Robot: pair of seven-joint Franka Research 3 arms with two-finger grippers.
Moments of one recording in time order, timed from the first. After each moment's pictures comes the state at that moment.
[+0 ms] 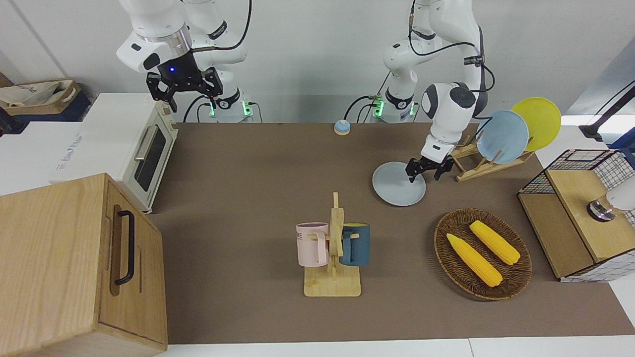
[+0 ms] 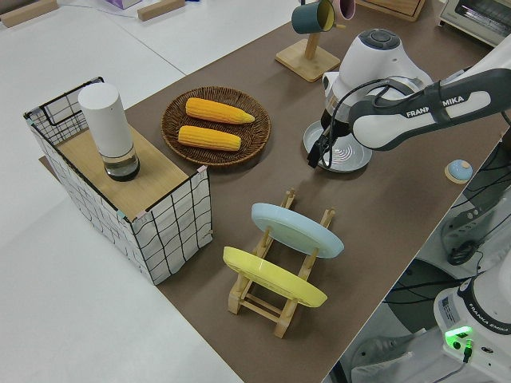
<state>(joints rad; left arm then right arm) 0.43 -0.06 -0.52 -2.48 -0.09 2.53 -0.10 0.02 -0.01 0.12 -1.47 0.00 1.39 0.03</state>
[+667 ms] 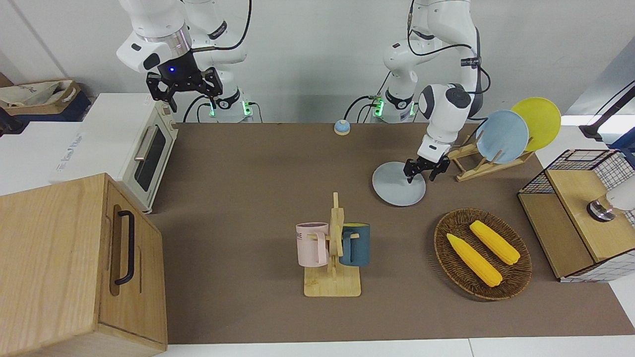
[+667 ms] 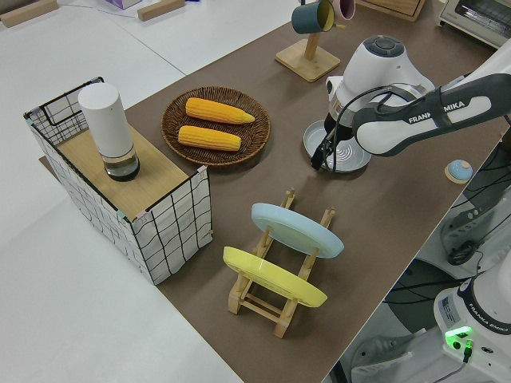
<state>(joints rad) 0.42 -0.06 -0.52 -2.51 -0.10 2.57 -0.10 0.02 -0.01 0.12 -1.47 0.00 1.39 0.03</state>
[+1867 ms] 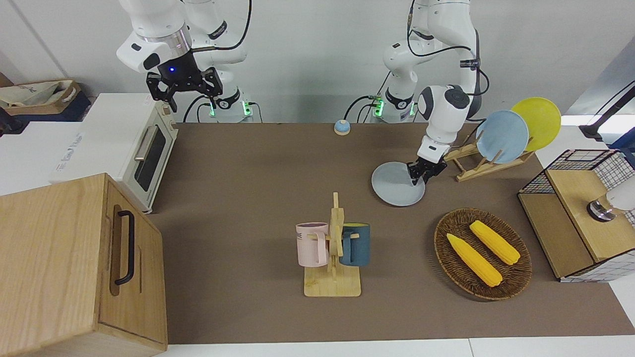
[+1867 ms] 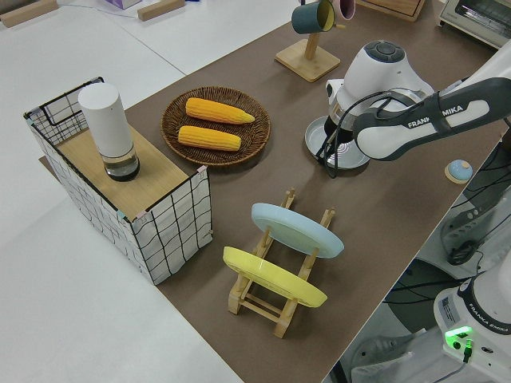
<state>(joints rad) 0.42 -0.05 -0.52 -2.52 -0.10 2.60 -0.12 0.02 -0.01 0.12 -1.47 0.00 1.39 0.03</state>
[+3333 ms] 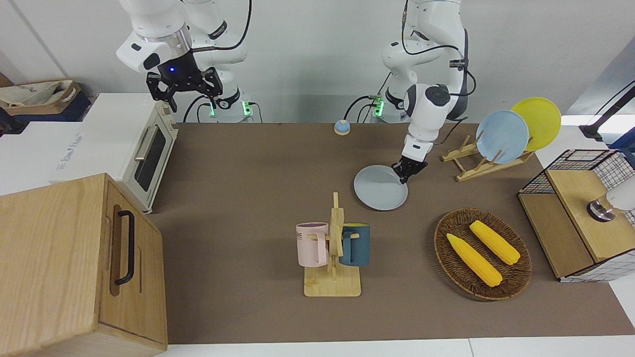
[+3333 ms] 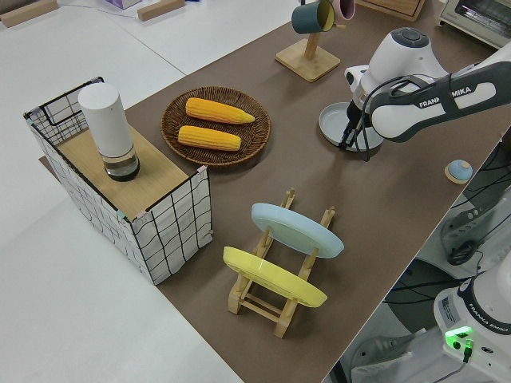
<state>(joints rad) 0.24 -0.05 -0.52 -2.53 -0.10 2.61 -0.46 0.02 -0.01 0.12 -1.47 0.00 1.39 0.03</state>
